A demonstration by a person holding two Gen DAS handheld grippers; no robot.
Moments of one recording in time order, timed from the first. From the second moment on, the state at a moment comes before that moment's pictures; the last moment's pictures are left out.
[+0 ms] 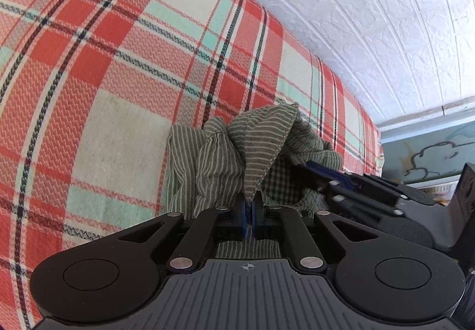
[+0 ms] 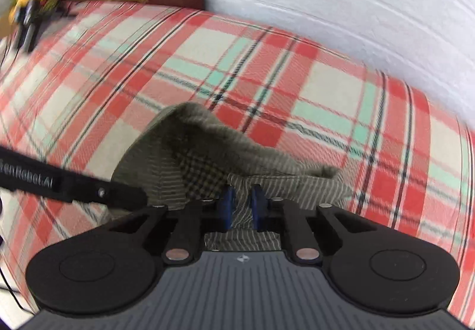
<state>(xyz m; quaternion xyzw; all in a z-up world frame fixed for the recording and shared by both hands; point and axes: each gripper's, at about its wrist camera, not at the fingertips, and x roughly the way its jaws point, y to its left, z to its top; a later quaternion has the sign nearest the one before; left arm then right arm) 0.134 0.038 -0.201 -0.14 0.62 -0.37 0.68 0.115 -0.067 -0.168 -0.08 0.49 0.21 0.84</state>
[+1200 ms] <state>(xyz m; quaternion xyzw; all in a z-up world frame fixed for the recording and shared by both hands) 0.122 0.042 -0.207 -0.14 0.60 -0.41 0.67 0.095 -0.050 -0.169 -0.13 0.47 0.14 0.86</state>
